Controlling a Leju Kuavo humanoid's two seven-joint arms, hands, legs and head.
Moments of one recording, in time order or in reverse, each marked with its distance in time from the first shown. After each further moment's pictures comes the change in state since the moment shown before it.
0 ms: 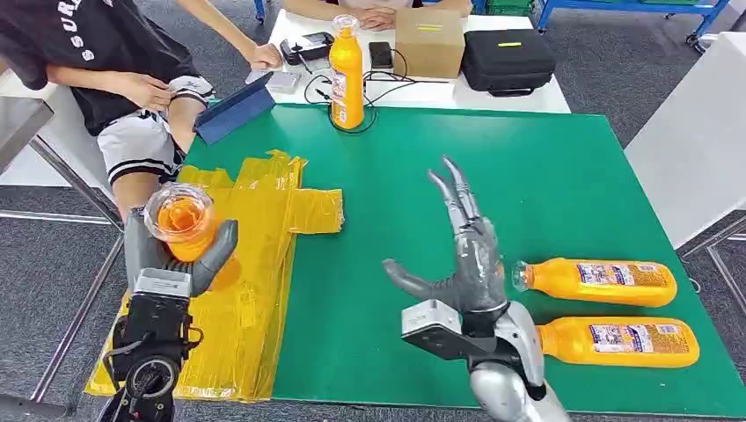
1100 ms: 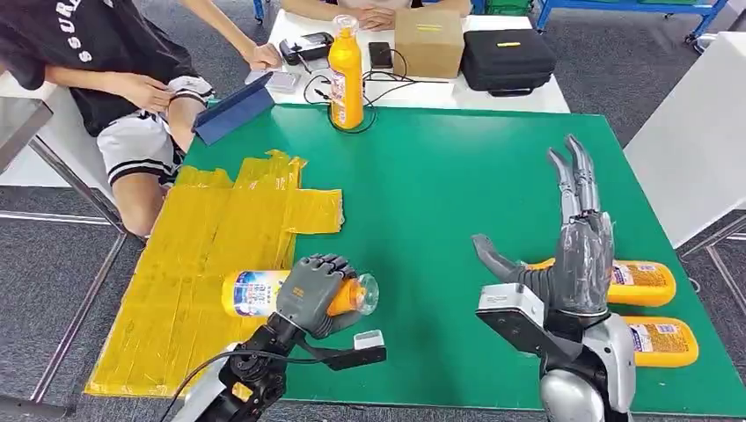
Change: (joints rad) left arm -0.157 -0.083 -0.279 0.676 -0.704 -0.054 0.090; right arm 0.090 0.014 -0.284 -0.223 0.172 0.115 0.069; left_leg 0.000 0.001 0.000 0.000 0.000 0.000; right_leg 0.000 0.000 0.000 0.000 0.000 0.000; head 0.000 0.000
